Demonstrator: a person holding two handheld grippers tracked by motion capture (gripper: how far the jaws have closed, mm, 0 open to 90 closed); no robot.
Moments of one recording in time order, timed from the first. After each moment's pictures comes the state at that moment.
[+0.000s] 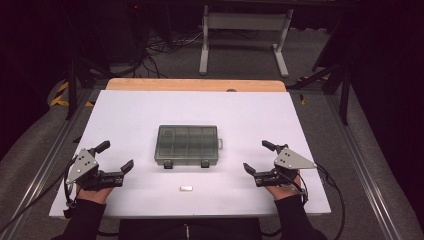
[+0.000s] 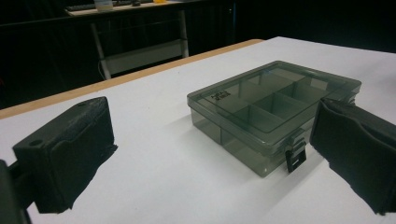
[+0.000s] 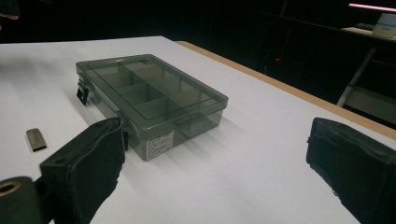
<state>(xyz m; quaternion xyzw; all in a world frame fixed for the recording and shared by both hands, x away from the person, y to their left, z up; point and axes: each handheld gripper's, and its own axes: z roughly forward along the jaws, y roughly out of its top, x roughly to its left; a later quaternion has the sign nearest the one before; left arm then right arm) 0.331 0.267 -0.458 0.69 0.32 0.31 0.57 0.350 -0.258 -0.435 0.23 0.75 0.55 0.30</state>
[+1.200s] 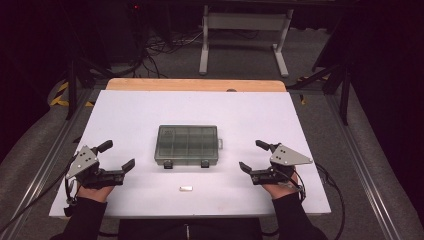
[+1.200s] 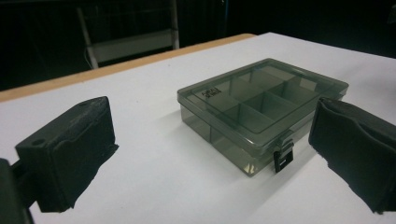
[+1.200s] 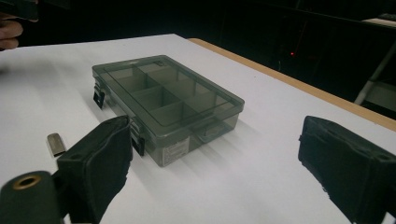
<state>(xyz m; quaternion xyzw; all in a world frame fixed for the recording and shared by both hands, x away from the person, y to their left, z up) 0.338 0.264 -0.450 0.71 0.33 0.27 0.56 0.354 -0.245 -0.426 0.22 0.76 0.54 0.27</state>
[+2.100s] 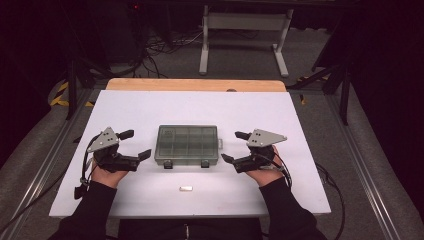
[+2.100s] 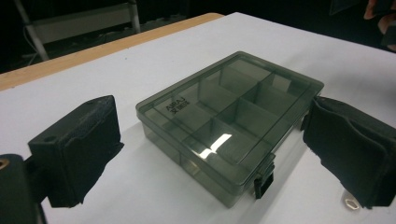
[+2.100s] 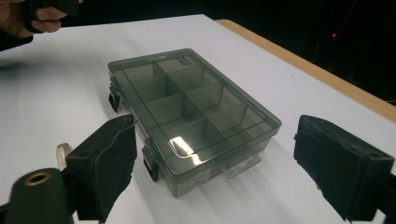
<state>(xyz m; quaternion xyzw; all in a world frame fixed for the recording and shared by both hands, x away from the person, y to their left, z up) 0.382 0.233 -0.429 0.75 0.29 0.20 0.55 0.390 -0.199 -0.406 0.19 0.81 0.50 0.22</state>
